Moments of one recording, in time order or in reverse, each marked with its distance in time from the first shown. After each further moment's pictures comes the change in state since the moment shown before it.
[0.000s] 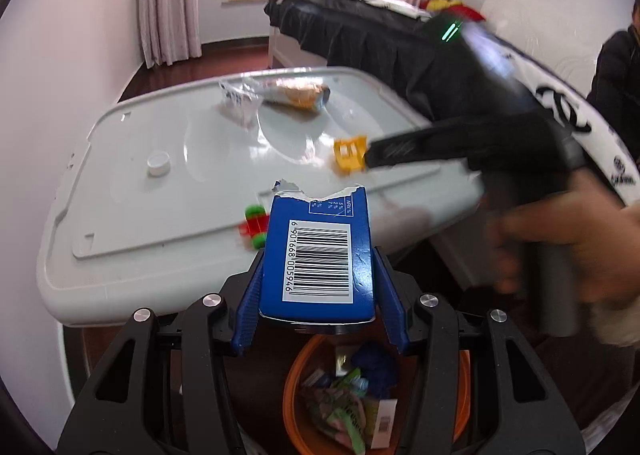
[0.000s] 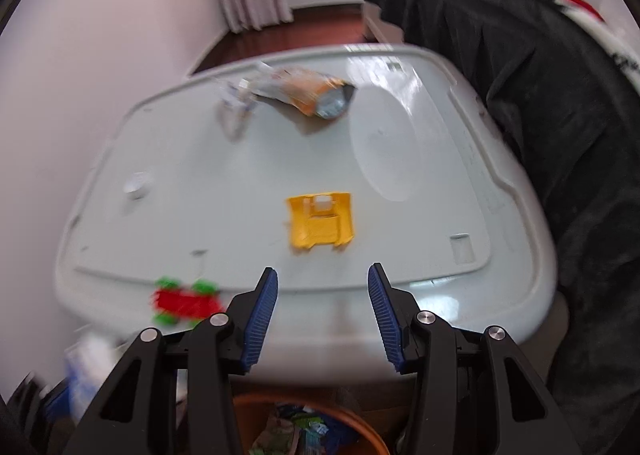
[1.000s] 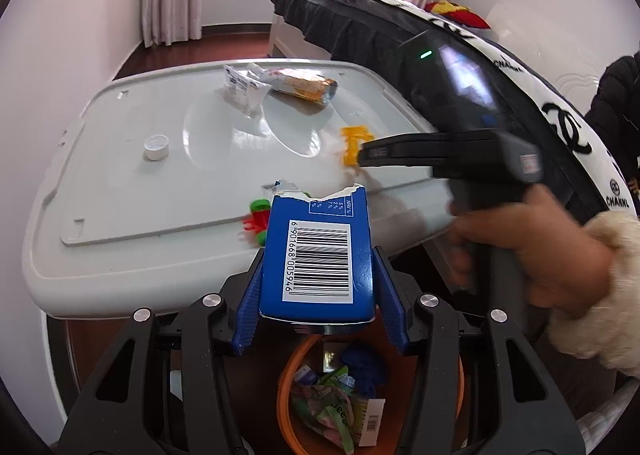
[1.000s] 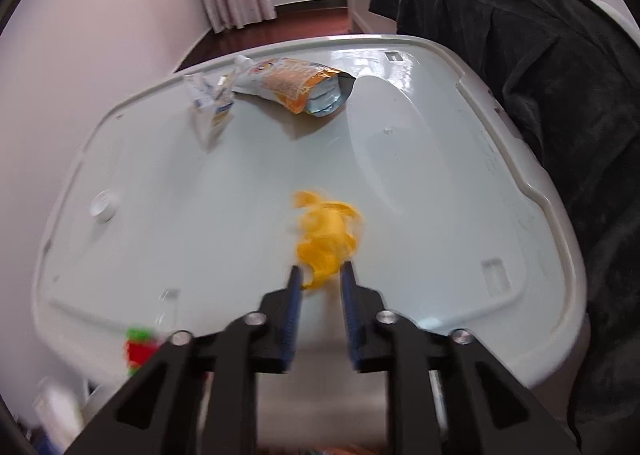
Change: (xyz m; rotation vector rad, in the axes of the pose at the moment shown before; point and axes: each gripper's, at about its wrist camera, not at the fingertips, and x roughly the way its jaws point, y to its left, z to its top) left arm 0.009 0.013 -0.001 -0.060 0.047 -0.055; right arm 0.007 0.004 0.001 -0.017 -0.023 0.004
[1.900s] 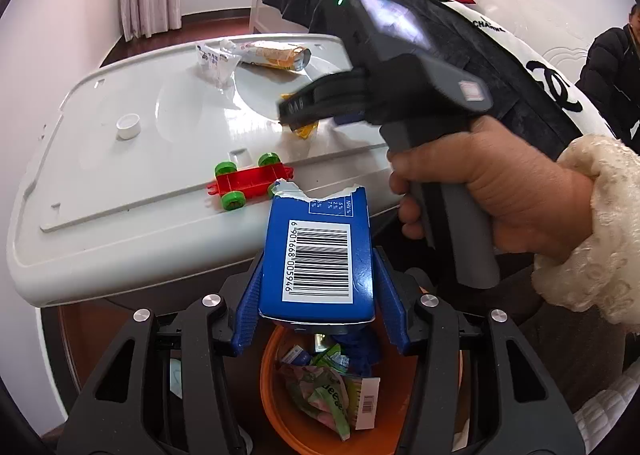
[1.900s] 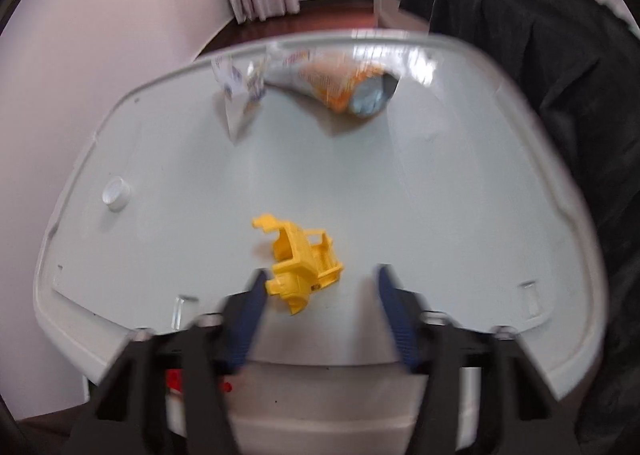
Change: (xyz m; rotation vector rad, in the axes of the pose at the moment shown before) left arm 0.012 -0.022 -0.021 0.048 0.072 -0.029; right arm 0.043 0.025 0.015 -0.053 0.021 0.008
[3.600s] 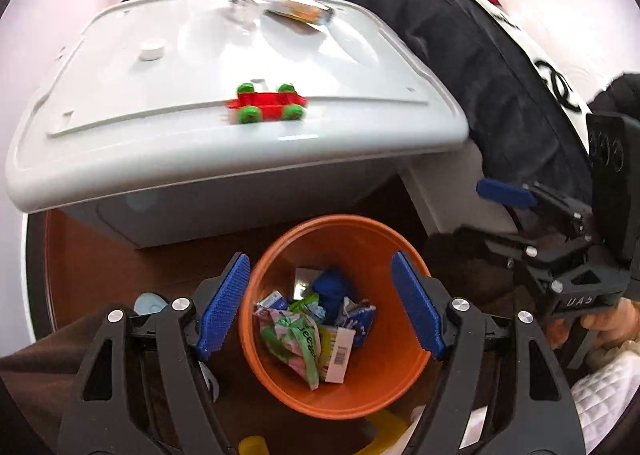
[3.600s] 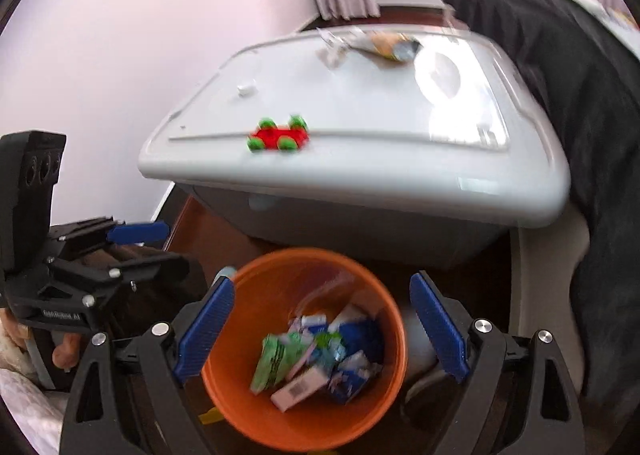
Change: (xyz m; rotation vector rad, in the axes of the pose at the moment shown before) left arm -0.013 0.013 -0.031 -0.163 0.105 -0.036; right arm -0.131 -0.028 -0.153 -0.218 -0.049 0.266
